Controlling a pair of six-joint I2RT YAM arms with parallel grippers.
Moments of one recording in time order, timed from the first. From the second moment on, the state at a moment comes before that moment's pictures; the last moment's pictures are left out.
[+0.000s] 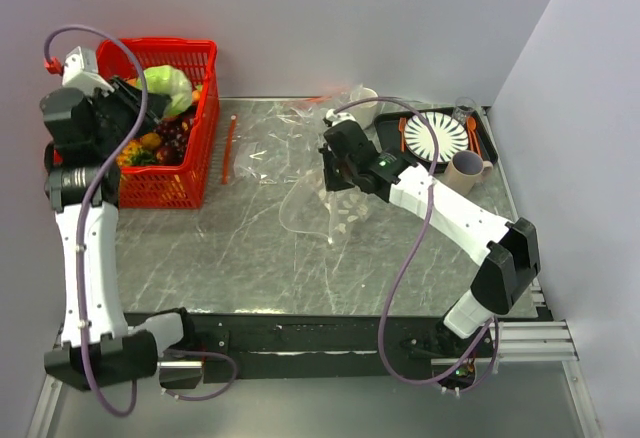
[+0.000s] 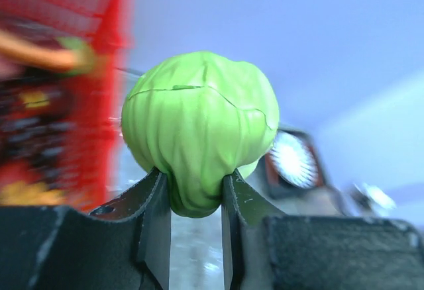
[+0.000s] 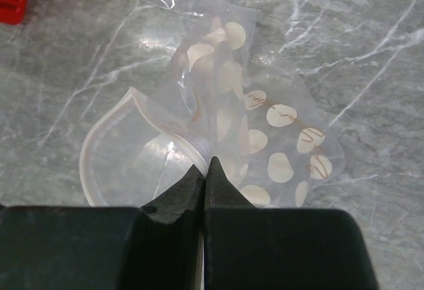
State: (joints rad) left arm 0.21 1.13 1.46 -0.43 0.38 -0.55; right arm 0.74 1.59 1.48 -0.66 0.19 0.41
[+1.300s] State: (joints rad) left arm -0.58 1.26 1.12 -0.31 0.32 -0.40; right arm 0.55 1.63 1.67 -0.74 -0.29 0.49
